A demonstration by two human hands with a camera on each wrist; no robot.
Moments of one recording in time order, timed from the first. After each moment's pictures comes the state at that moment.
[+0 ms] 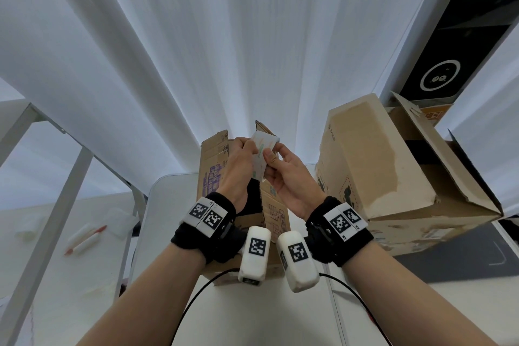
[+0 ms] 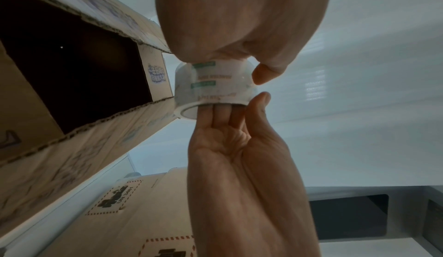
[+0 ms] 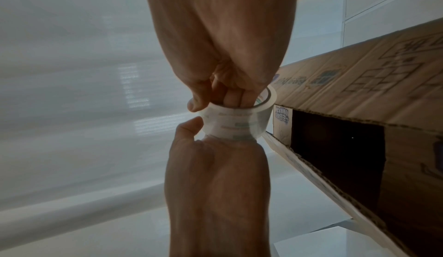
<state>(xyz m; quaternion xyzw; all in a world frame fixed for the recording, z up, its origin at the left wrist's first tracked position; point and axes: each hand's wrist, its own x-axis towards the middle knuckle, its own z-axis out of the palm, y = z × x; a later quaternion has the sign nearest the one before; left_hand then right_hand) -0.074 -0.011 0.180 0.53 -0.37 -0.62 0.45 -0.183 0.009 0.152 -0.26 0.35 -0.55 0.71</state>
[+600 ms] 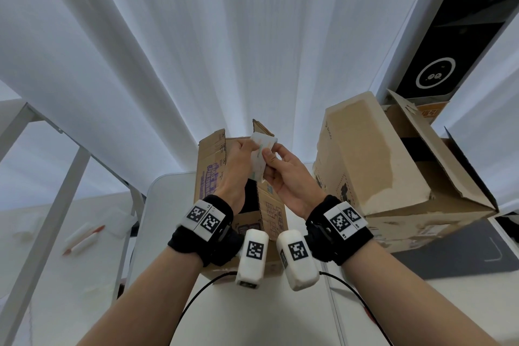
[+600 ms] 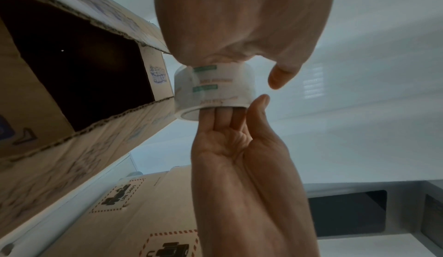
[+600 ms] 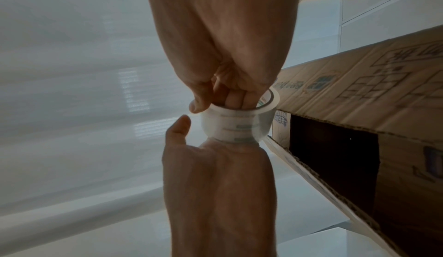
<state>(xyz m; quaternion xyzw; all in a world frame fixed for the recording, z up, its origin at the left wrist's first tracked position) -0.076 0.000 0.183 0.52 -0.38 -0.63 0.44 -0.186 0.015 0.155 -0.25 0.37 -0.54 0.71</state>
